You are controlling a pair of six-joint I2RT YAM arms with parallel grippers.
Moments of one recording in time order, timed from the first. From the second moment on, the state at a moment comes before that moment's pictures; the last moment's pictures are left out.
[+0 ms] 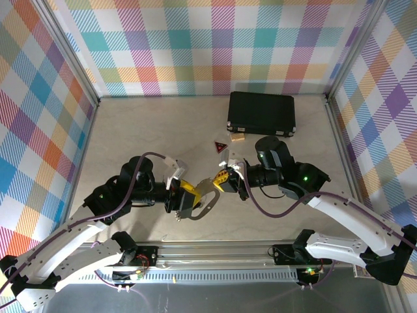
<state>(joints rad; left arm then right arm) -0.78 0.78 0.87 -0.56 0.58 -0.31 0.87 1.04 1.10 -0.58 -0.55 -0.22</state>
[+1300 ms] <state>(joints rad) -0.77 0.86 1.03 -0.84 0.51 -0.13 0.91 1.01 1.17 -0.72 -0.47 -0.29</state>
